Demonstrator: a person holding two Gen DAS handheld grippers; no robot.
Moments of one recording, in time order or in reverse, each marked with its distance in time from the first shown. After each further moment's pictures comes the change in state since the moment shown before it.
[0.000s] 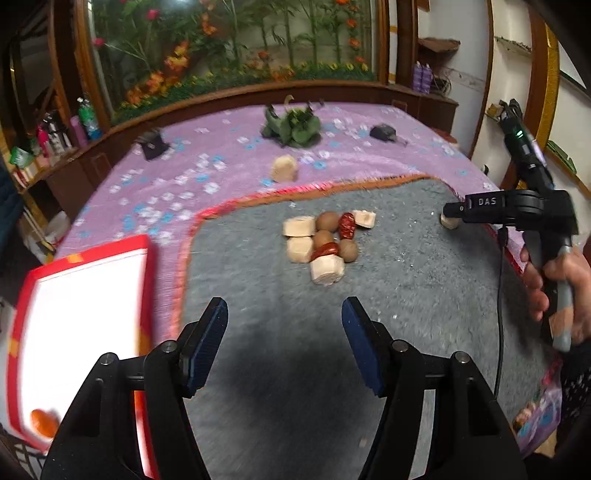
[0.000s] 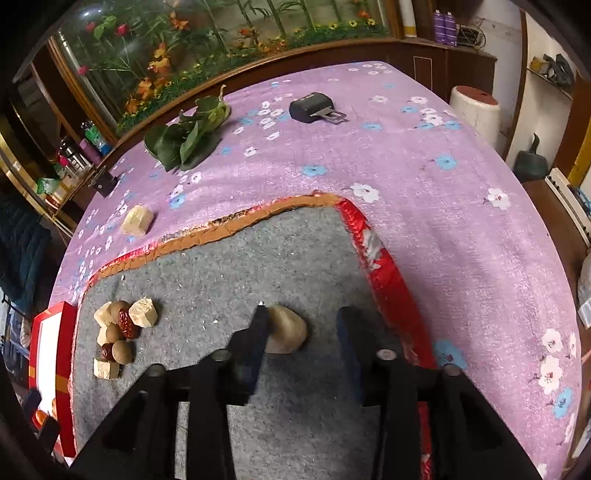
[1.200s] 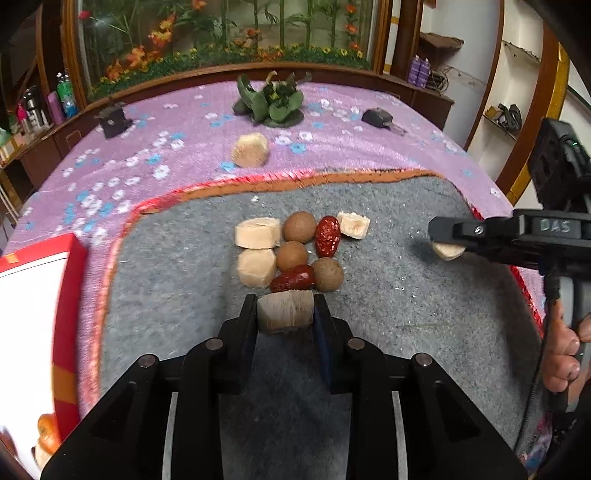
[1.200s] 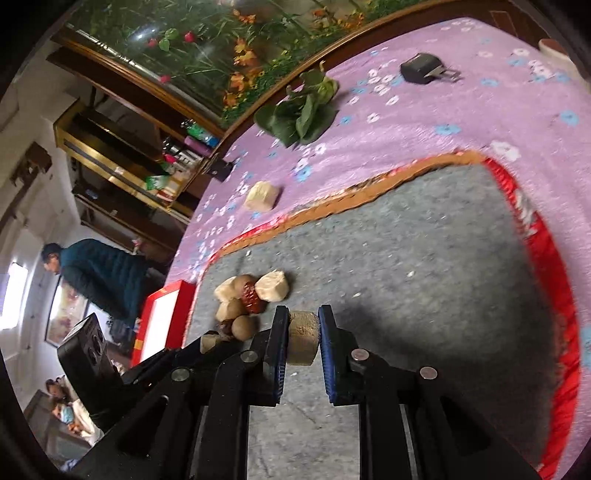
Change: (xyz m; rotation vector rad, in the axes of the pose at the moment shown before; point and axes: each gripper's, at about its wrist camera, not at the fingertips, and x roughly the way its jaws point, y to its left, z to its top) left arm 0.051 -0.013 0.014 -0.052 0.031 -0.067; right arm 0.015 0.022 -0.009 0.017 0.102 0.556
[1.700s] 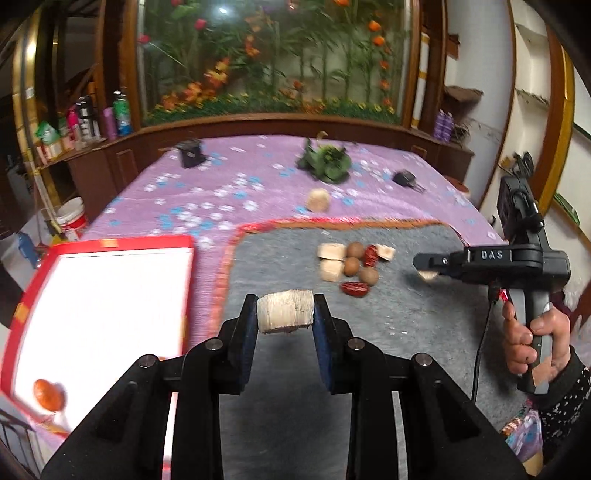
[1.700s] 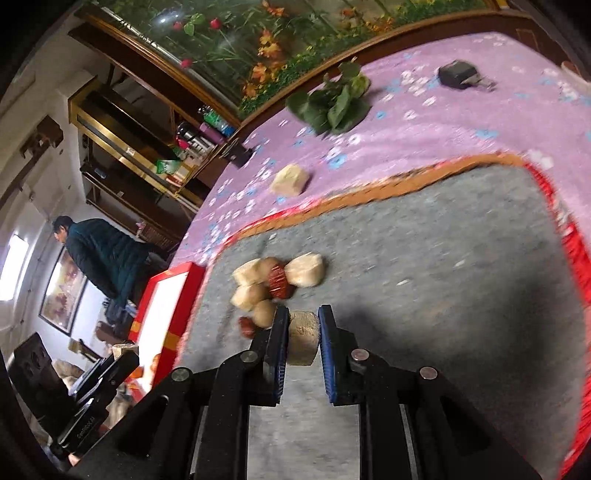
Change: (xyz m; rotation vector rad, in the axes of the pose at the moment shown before) left arm -0.106 0.055 -0.038 -0.103 -0.199 0.100; right arm 0.016 0.039 -0.018 -0.077 0.014 0.034
